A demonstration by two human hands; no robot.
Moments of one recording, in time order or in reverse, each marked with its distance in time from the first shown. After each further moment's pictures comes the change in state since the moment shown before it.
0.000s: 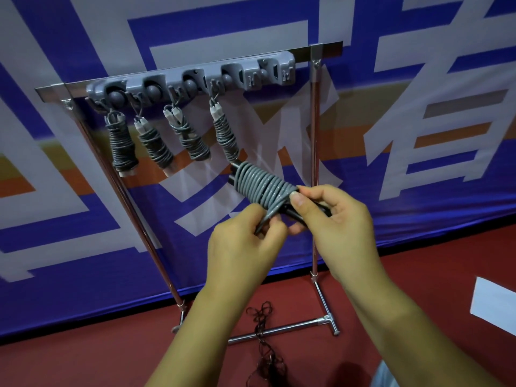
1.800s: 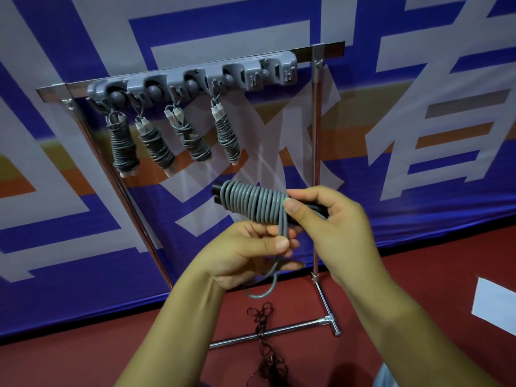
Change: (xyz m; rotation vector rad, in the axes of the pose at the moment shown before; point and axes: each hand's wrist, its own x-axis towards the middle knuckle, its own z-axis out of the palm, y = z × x) left_hand 0.020 -0.027 -0.009 -1.200 -0.876 -0.647; right_hand 0.003 -0.001 0.002 -0.006 -0.077 -0.006
